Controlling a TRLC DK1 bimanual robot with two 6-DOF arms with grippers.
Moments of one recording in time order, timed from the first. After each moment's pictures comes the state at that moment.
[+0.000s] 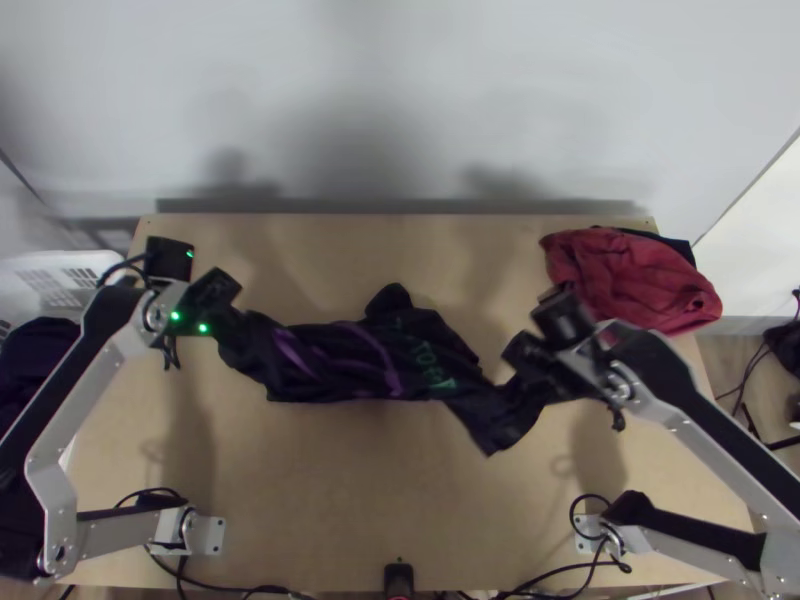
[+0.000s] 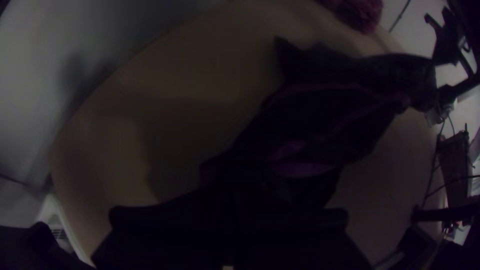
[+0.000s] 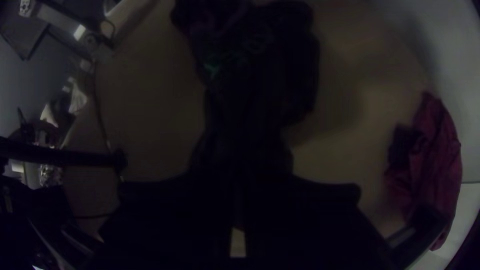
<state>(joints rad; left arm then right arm) -0.09 1.38 1.18 -0.84 0.22 0.54 0.64 1.21 1.17 -1.12 -0.26 -0.22</state>
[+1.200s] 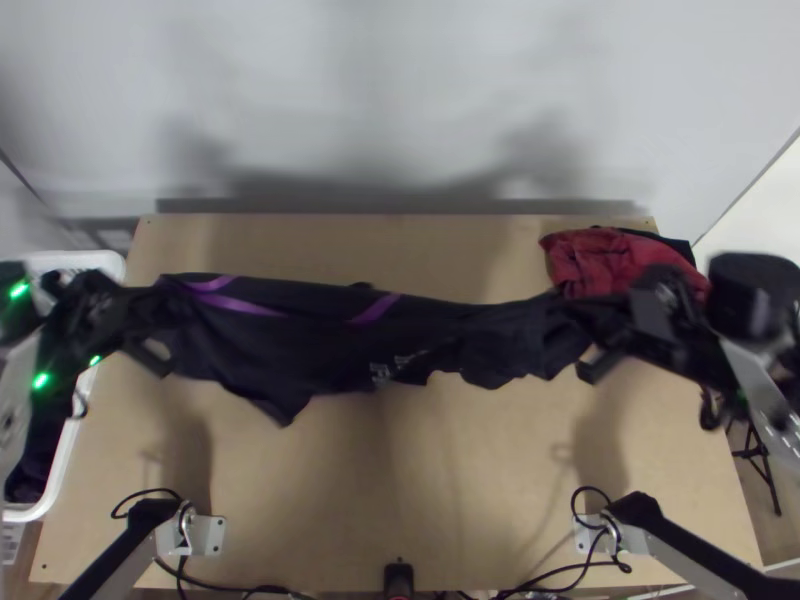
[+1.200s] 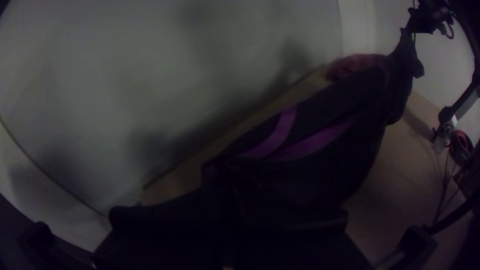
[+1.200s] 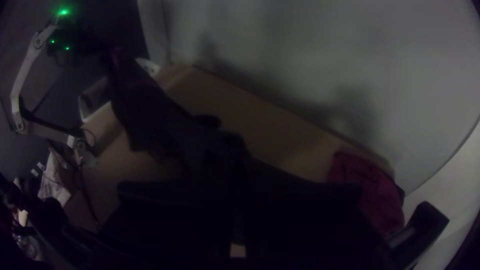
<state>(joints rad) 0.04 0.93 1.42 -1.00 0.23 0.58 0.41 1.01 1.50 -1.04 -0.22 -0.14</state>
